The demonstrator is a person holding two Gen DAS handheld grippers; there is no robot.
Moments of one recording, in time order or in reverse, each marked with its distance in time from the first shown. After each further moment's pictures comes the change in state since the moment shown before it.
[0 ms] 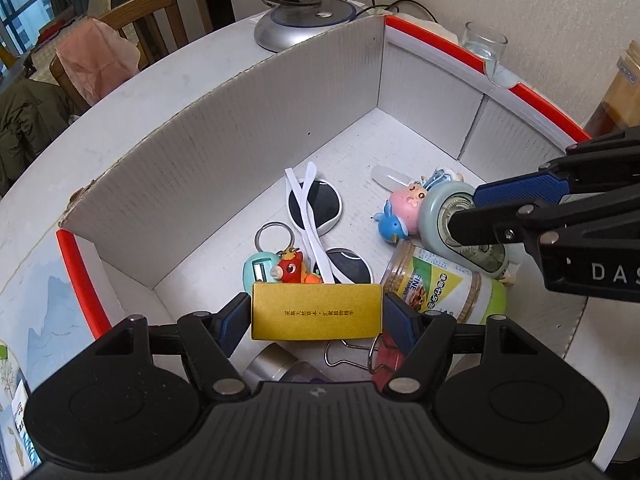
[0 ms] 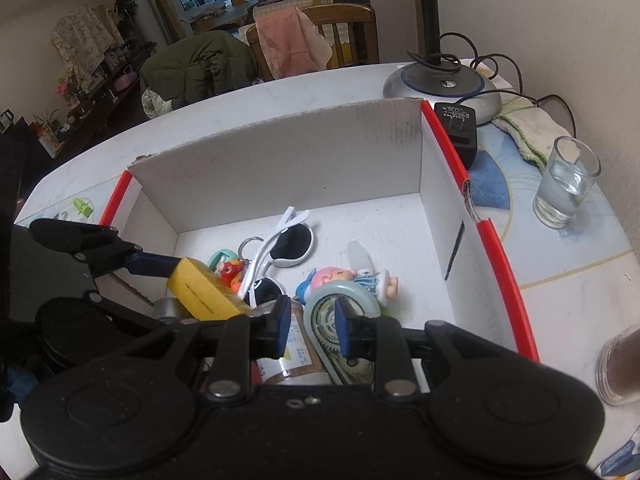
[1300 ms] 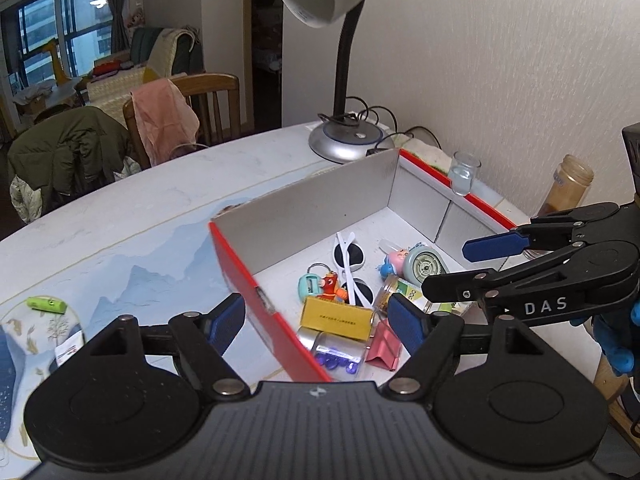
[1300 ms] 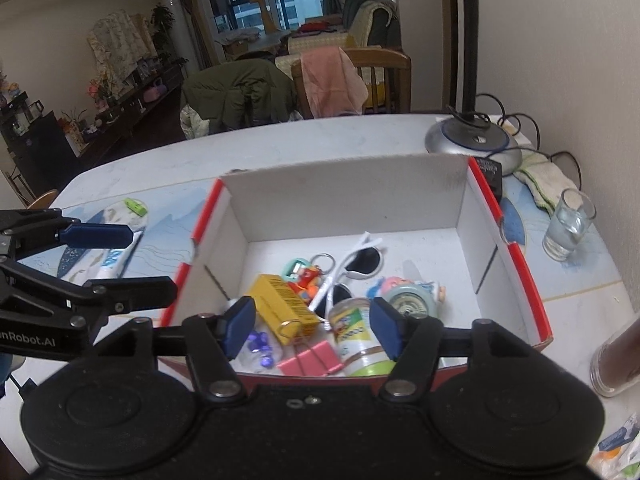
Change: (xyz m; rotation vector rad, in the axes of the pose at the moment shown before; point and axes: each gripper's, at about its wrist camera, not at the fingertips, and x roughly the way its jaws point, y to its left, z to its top) left arm -0.147 0.034 -0.083 -0.167 -0.342 0.001; right arm -0.061 0.069 -0.022 -0.101 -0.125 0.017
